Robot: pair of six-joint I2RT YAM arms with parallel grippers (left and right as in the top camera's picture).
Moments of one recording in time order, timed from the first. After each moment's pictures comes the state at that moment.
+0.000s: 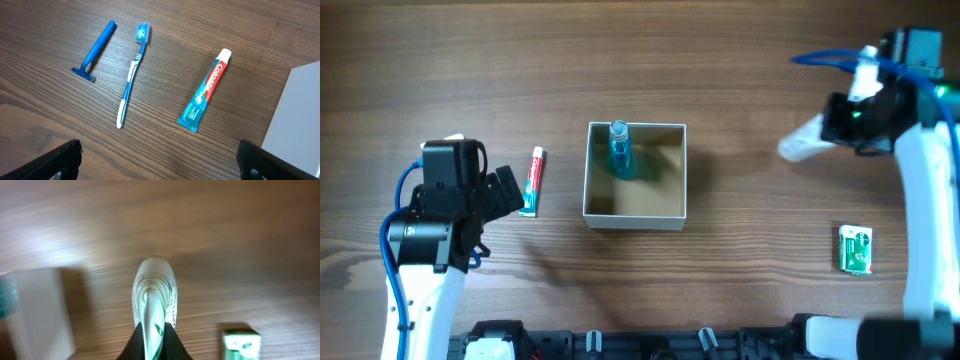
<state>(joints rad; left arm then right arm) -0.01 1.02 0.97 -1.01 -0.24 -0.32 -0.09 1.50 1.55 -1.24 -0.05 0.09</state>
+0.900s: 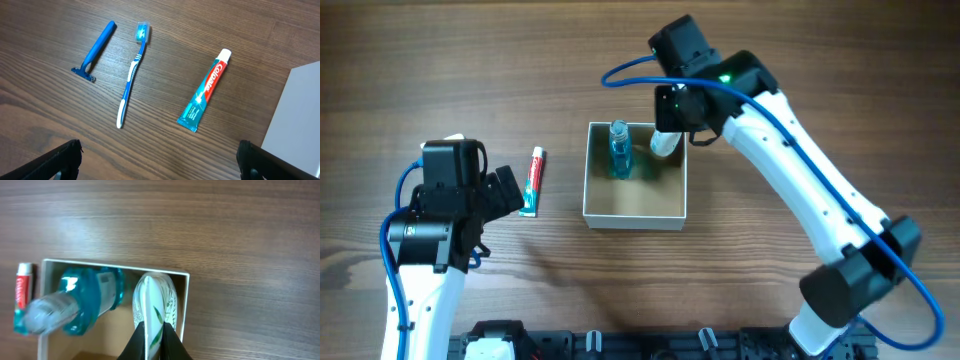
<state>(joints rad) -0.01 1.02 0.97 -1.01 -0.24 -0.32 0.57 1.85 1.83 -1.17 0.12 0.49</state>
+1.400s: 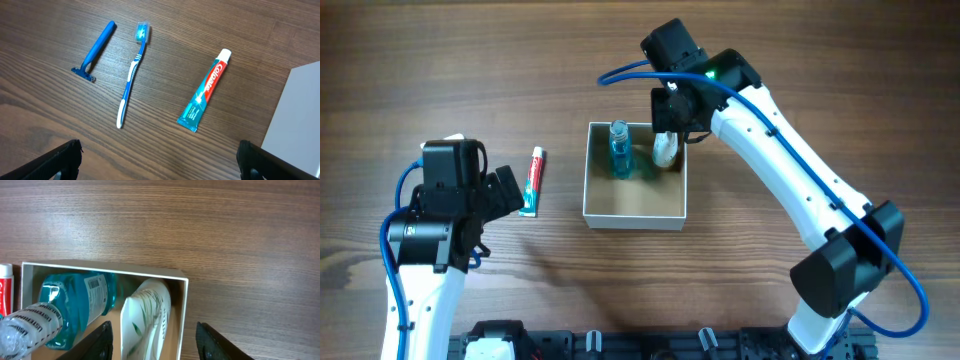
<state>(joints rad) -0.01 1.02 0.97 -1.01 -0.24 -0.32 0.57 1.89 1.83 -1.16 0.14 0.48</state>
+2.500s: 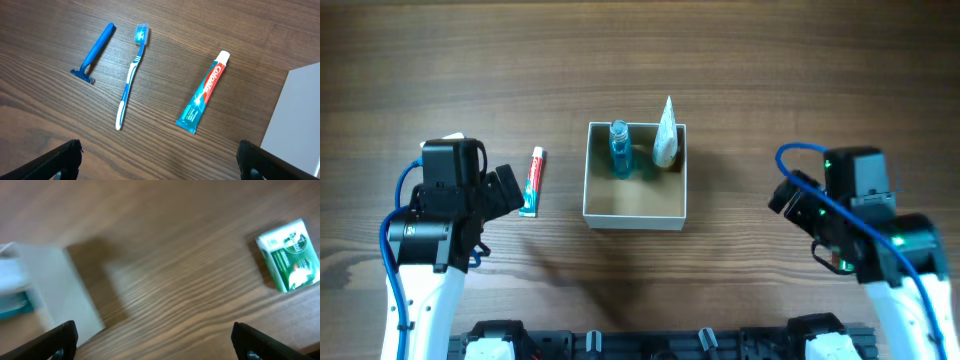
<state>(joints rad) -0.01 1.02 0.97 -1.00 -0.24 -0.32 0.12 0.97 0.99 -1.18 0.09 0.72</state>
